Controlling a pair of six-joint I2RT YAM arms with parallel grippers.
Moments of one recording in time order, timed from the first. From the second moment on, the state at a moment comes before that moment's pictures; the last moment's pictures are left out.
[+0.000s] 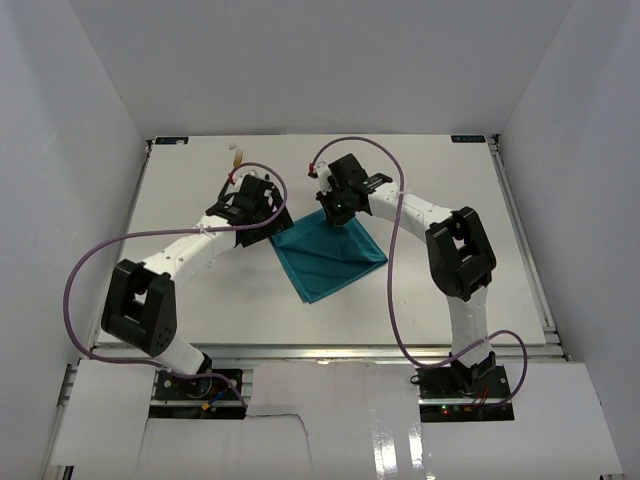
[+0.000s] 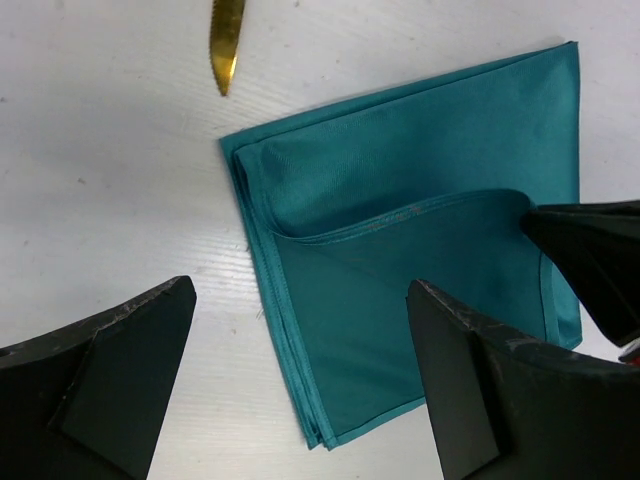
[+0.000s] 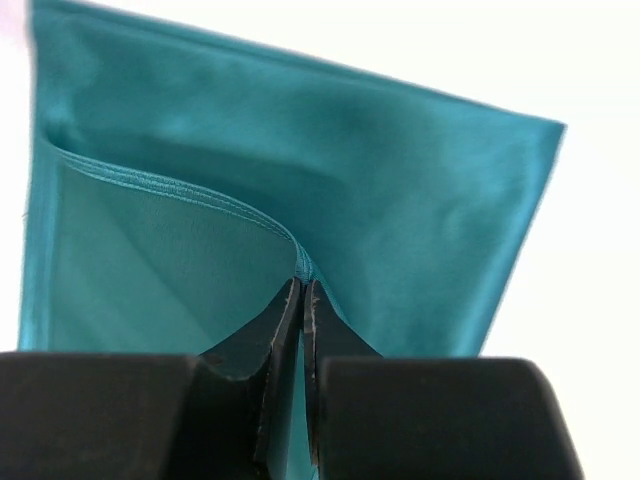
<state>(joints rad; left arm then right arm) -0.45 1.53 1.10 -0.47 -0.19 -0.74 0.64 2.03 1.60 -0.50 -0.18 -0.10</state>
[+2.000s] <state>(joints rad) -0.45 1.88 1.37 -0.36 -0.03 -0.68 0.50 2.30 1.87 -0.52 -0.23 -0.01</state>
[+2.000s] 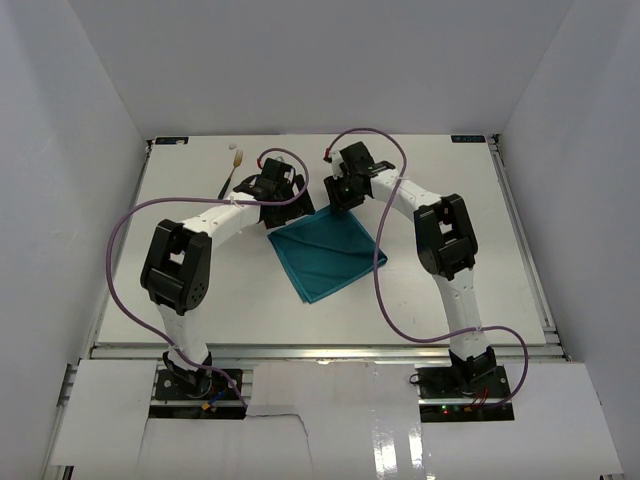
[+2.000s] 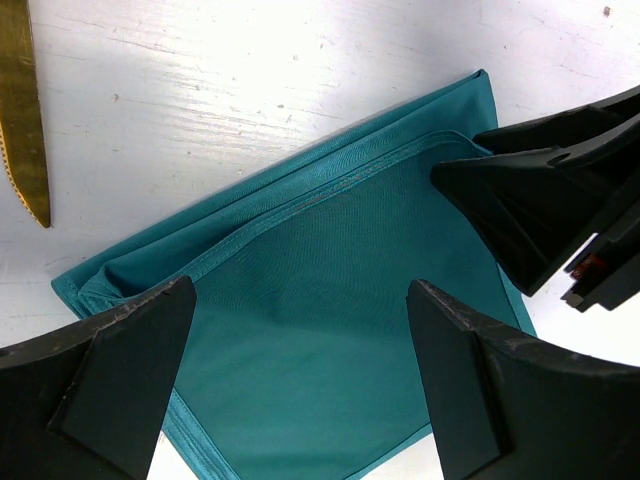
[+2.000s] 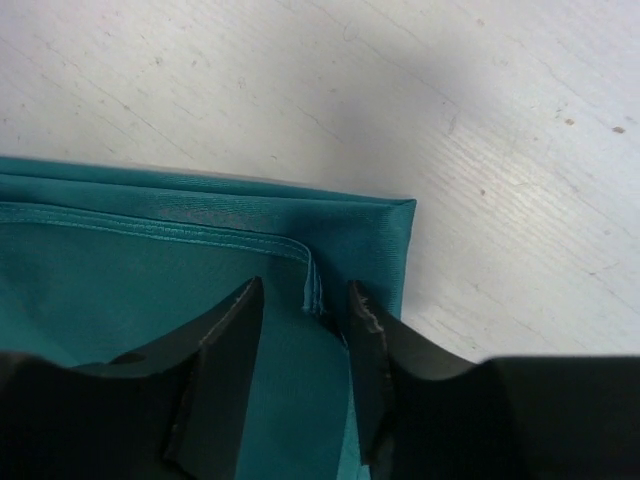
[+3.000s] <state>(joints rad) -0.46 1.91 1.38 -0.34 0.04 -0.68 0.50 2.27 1.89 -0.57 -0.19 -0.17</state>
